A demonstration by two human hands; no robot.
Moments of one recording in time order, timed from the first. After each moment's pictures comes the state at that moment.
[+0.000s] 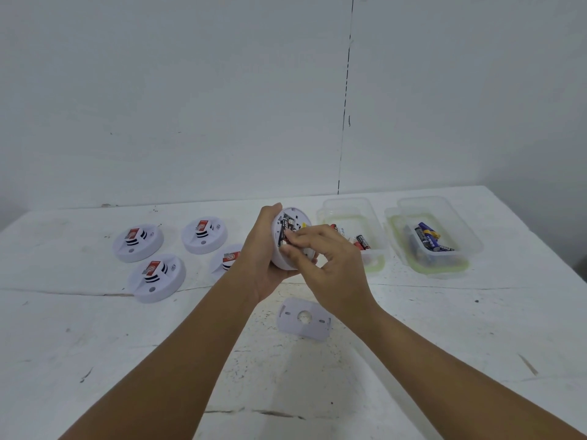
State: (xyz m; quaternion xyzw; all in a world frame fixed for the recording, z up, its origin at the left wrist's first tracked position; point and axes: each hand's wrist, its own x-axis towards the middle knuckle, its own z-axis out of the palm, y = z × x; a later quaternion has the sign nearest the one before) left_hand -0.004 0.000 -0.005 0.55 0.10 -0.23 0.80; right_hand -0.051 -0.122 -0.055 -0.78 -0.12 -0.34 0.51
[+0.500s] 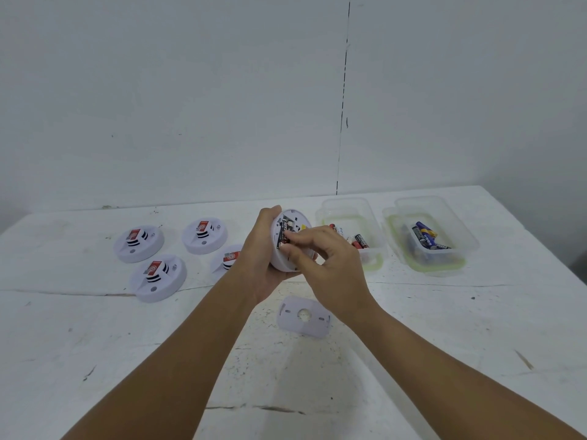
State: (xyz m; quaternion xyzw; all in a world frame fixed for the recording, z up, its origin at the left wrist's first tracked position) left_hand -0.011 0.002 -0.004 0.56 0.07 -0.23 0.79; right_hand -0.056 -0.119 -0.052 -0.76 -0.09 -0.27 0.58
